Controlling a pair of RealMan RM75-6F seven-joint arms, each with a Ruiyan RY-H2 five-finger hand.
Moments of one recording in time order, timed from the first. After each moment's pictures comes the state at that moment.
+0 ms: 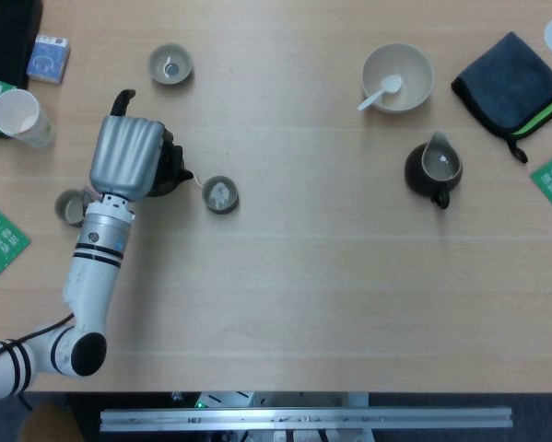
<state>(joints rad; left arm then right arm) -0.60 -1.66 -0.18 -1.39 1.14 1.21 0.47 0.02 -1.15 0.11 -1.43 -1.41 1.47 0.22</state>
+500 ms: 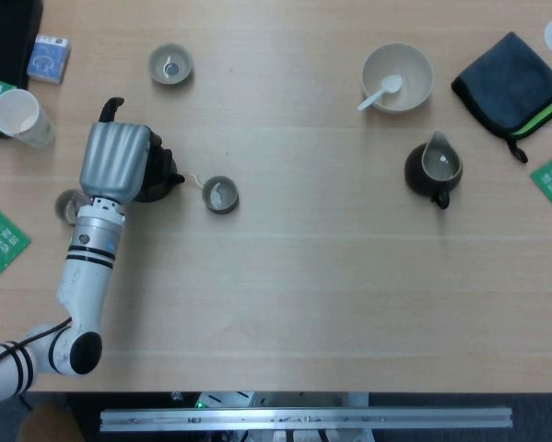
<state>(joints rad) -0.57 -1.71 -0.18 -1.27 1.16 1.19 0.34 0.02 -1.15 0.11 -1.44 -1.40 1.46 0.21</state>
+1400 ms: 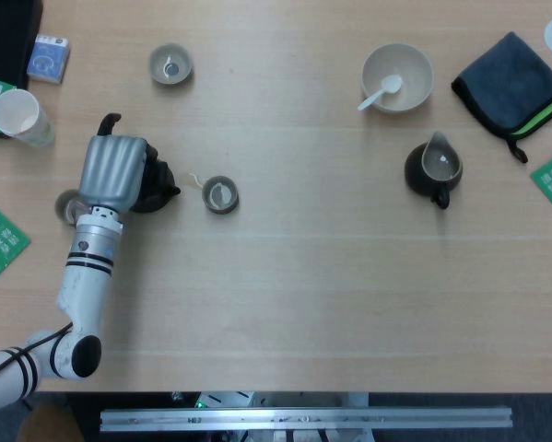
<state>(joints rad) -0.54 -1.75 -0.17 -1.18 1.16 1.14 0.30 0.02 -1.14 0.11 -1.45 -1.40 1.46 0.20</state>
